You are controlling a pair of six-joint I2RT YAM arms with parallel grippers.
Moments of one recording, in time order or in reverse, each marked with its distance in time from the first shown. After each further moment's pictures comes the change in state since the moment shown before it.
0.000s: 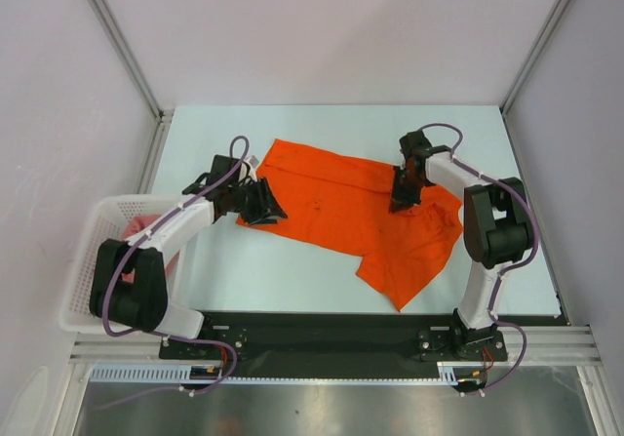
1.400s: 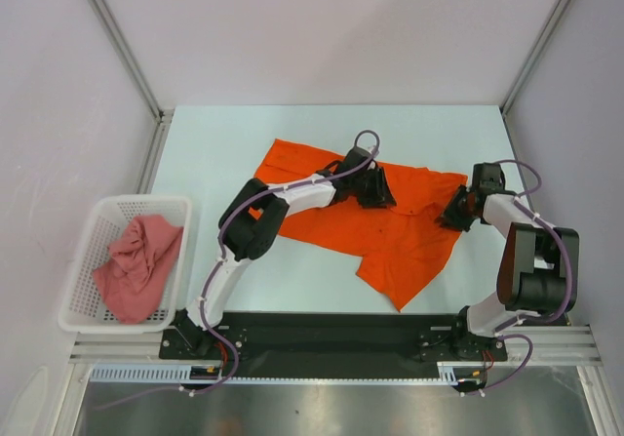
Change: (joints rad) left arm -0.504 0.906 0.810 0.352 -0.146 -0.257; right arm -0.393 -0.372 -0.488 0.280 -0.069 0.093
